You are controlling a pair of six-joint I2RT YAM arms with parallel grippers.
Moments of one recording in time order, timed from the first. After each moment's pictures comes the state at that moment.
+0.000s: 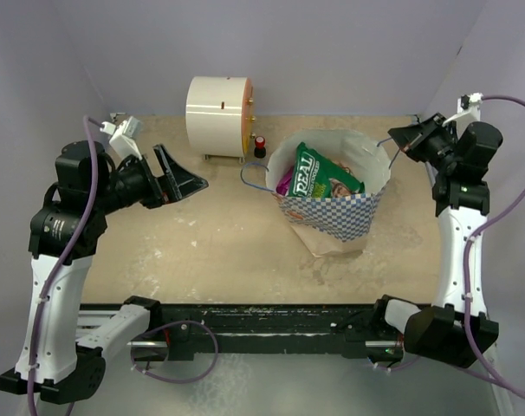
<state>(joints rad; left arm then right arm) -0.19 0.96 1.50 -0.97 0.53 -0.62 -0.29 1.15 1.23 -0.25 -0.55 0.62</state>
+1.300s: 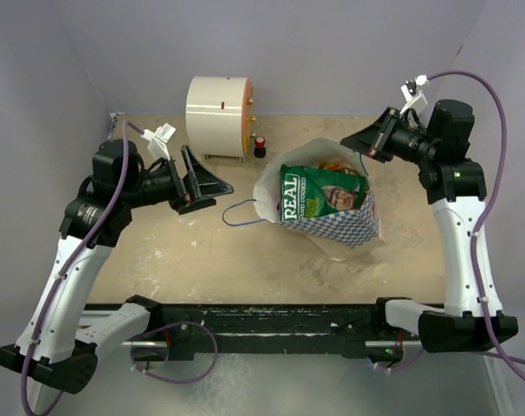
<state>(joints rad) -0.31 0.98 1.32 -0.77 0.70 -0.88 0.01 1.21 1.53 -0.67 -0.71 0.60</state>
